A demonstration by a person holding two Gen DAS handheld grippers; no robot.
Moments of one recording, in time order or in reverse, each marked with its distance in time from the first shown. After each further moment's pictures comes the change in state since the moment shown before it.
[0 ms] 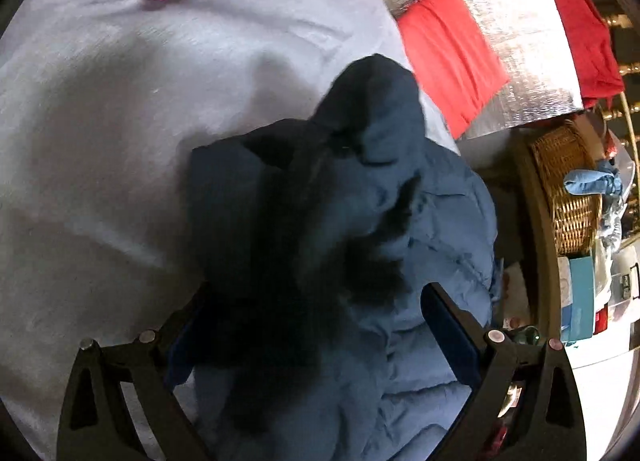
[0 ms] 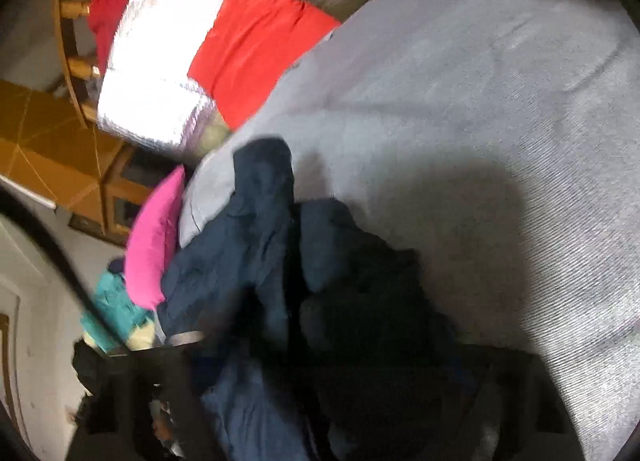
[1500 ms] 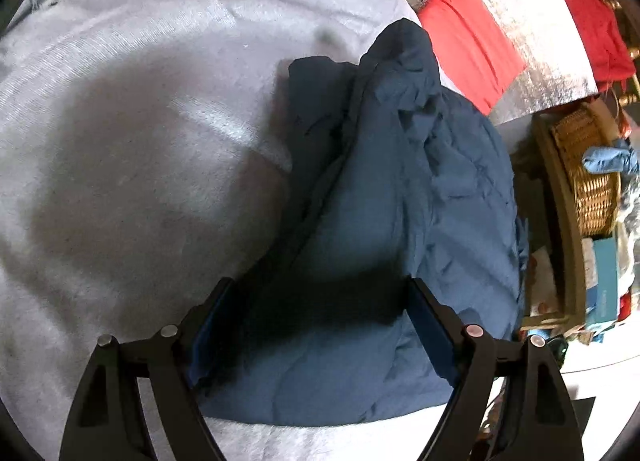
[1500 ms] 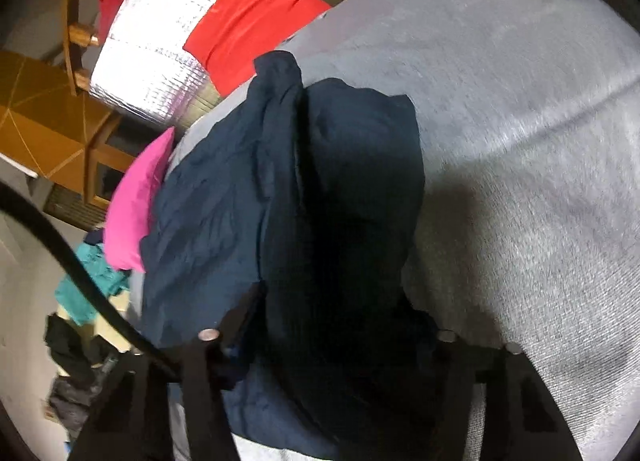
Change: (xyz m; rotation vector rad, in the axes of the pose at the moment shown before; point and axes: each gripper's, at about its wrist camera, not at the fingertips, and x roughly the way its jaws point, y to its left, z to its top) left arm -0.051 0.018 -0.073 -0.008 0.003 0.119; right arm -0.037 0.023 -0.097 -0.034 -0.014 -0.115
